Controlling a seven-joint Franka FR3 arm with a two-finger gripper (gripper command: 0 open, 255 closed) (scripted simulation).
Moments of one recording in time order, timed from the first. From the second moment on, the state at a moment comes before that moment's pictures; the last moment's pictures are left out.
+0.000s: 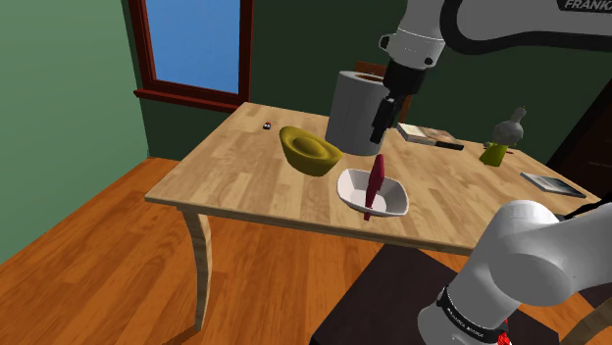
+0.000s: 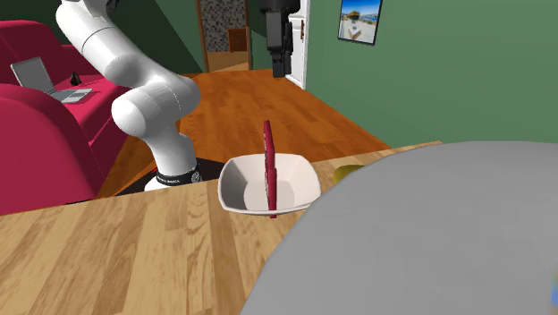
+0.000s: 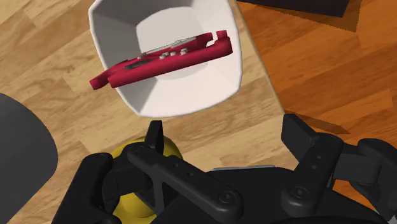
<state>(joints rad) 0.01 -0.79 0.07 -2.39 -0.10 1.70 -0.10</state>
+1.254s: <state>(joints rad) -0.37 -0.80 0.22 -2.69 0.10 1.94 0.88</state>
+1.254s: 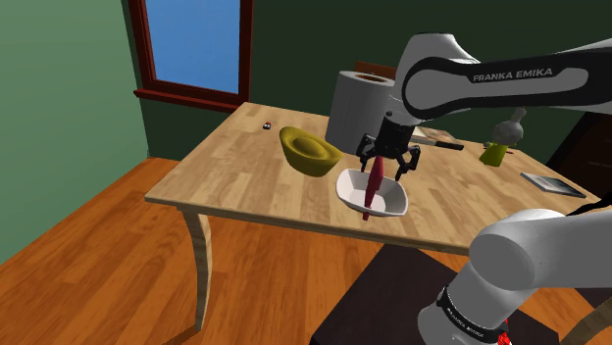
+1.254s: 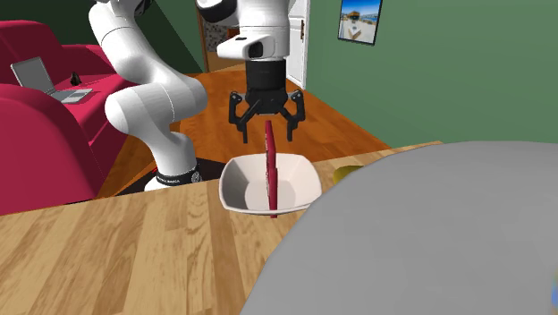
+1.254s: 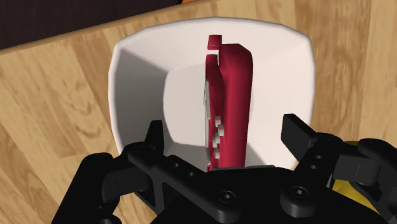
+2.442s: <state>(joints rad) -0.37 -0.80 0.21 -2.67 0.10 1.91 0.87</state>
